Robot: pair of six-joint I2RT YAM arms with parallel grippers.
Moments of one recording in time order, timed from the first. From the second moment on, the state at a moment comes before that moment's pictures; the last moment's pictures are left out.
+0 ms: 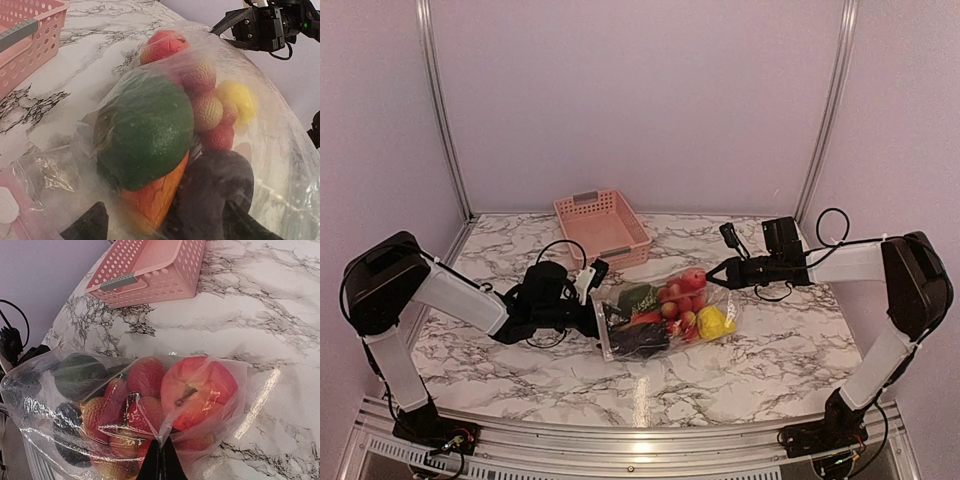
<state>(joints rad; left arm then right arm) -0.81 1.78 0.73 0.60 0.29 -0.35 0.30 1.64 0.89 0.04 -0.68 0.16</state>
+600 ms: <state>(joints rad) -0.92 1.80 0.65 0.66 0.30 -0.14 0.30 1.64 0.89 0.04 -0.68 0.16</state>
